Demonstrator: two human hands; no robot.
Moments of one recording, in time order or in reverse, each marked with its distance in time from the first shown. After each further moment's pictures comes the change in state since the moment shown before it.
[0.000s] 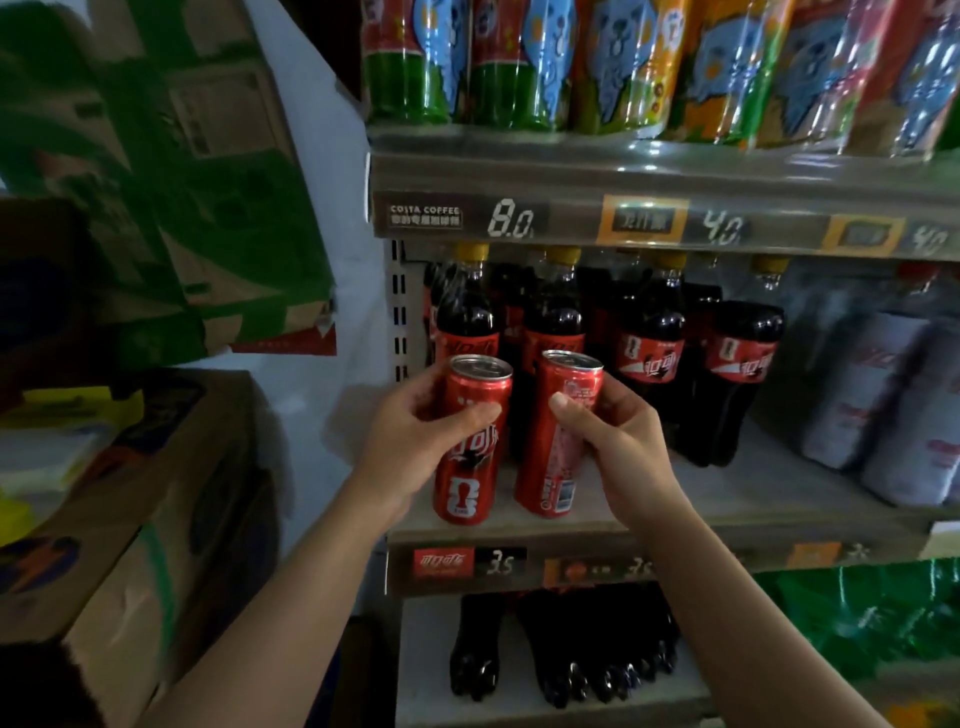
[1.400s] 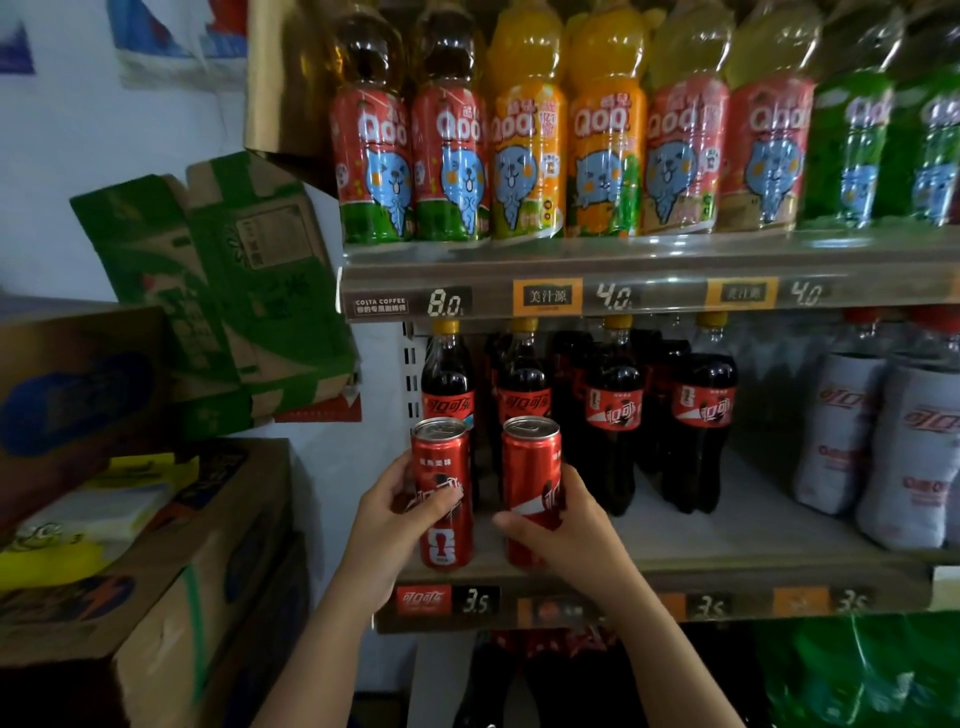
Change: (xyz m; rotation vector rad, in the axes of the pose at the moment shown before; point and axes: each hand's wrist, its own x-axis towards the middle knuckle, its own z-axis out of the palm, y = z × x) left_hand -0.033 -0.027 0.012 0.030 0.188 -0.052; right_hand -0.028 0.022 -0.017 -0.532 -0.126 0.043
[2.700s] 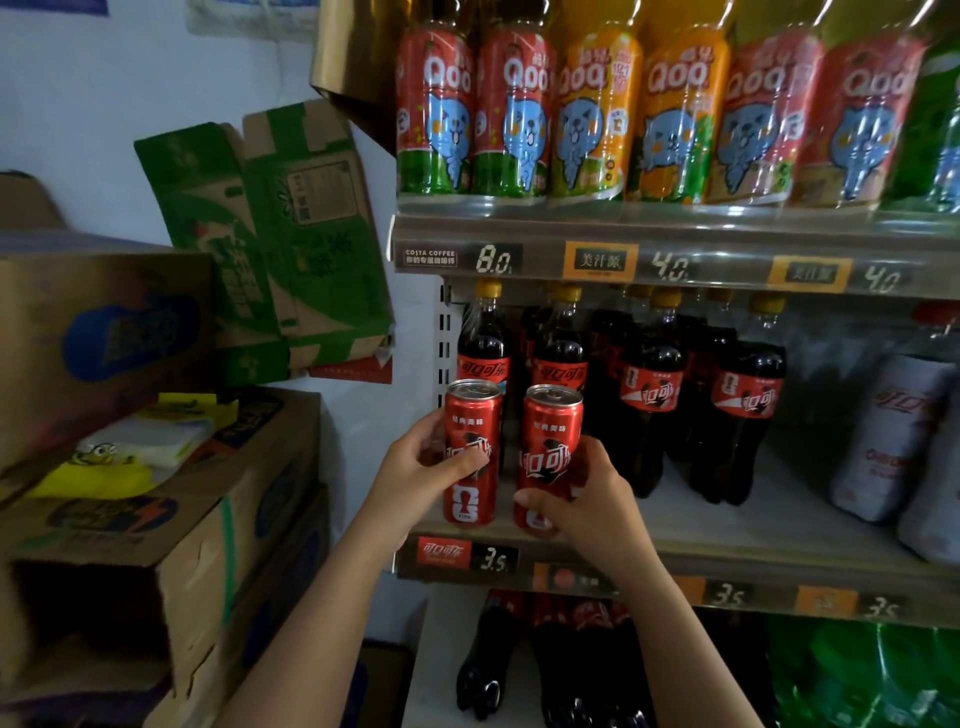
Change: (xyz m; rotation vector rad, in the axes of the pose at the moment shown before) left_hand 0.000 0.004 -0.006 0.164 -0.016 0.023; right_hand -0.001 -0.002 0.006 -0.068 0.055 -0.072
